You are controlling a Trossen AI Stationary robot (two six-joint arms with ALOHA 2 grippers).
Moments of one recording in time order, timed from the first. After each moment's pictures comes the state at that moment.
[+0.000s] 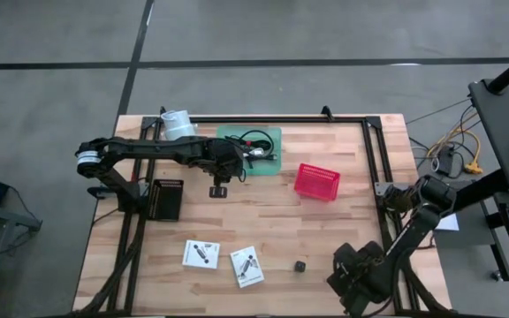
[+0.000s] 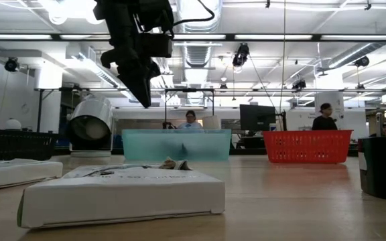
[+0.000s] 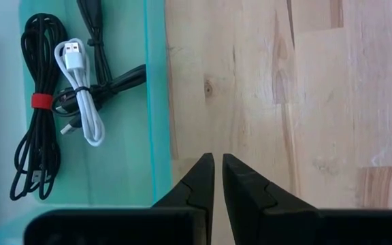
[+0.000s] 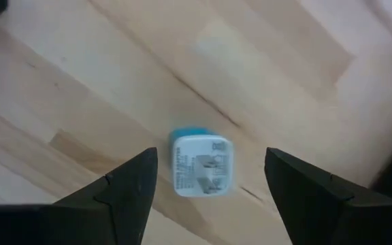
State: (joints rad) left arm 0.18 1.56 1.22 -0.82 -0.06 0.30; right arm 0.96 1.83 1.25 -1.19 0.15 1.91
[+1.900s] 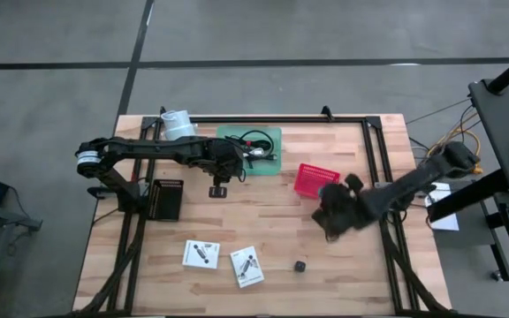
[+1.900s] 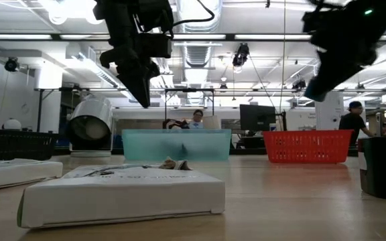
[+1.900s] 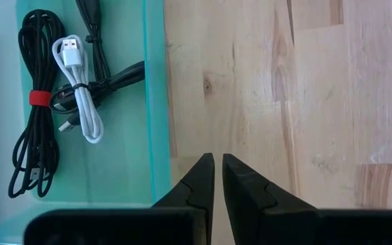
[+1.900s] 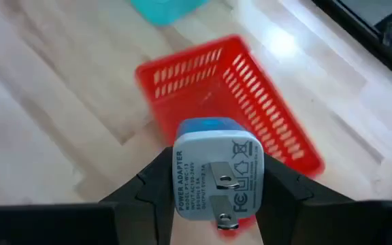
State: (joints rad) left arm 0.18 1.56 1.22 -0.83 -0.06 0.29; right arm 0.44 1.36 0.90 -1.02 0.70 1.16
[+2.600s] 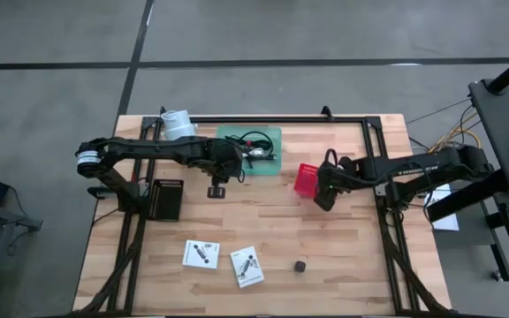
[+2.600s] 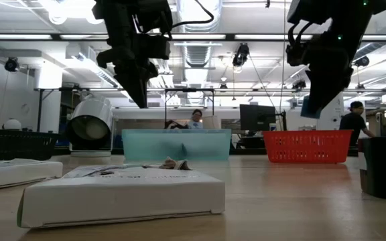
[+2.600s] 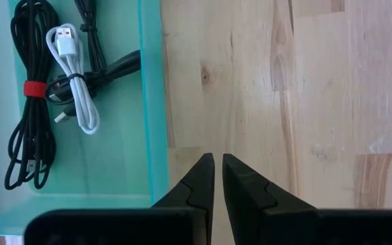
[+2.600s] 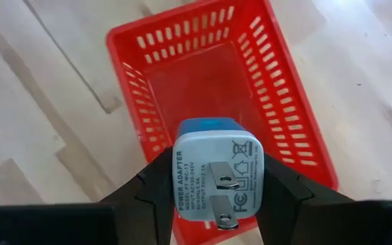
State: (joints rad) left arm 0.18 1.56 1.22 -0.86 -0.07 0.29; right arm 0.01 1.20 0.78 -0.83 0.26 0.62
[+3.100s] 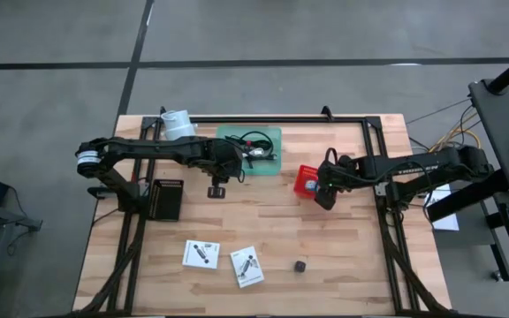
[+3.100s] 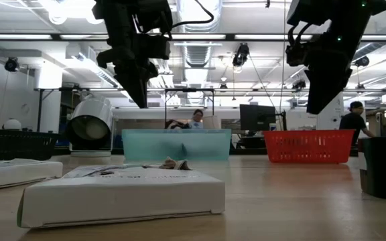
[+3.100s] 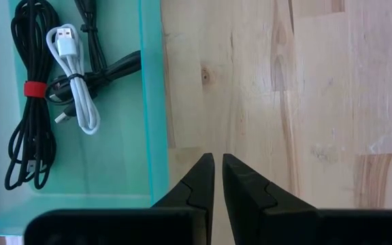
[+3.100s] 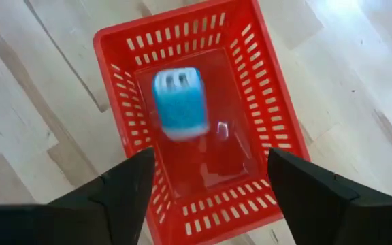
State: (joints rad) left arm 0.18 1.56 1.22 -0.86 -0.07 0.29; right arm -0.01 1.20 0.79 -0.83 0.26 0.58
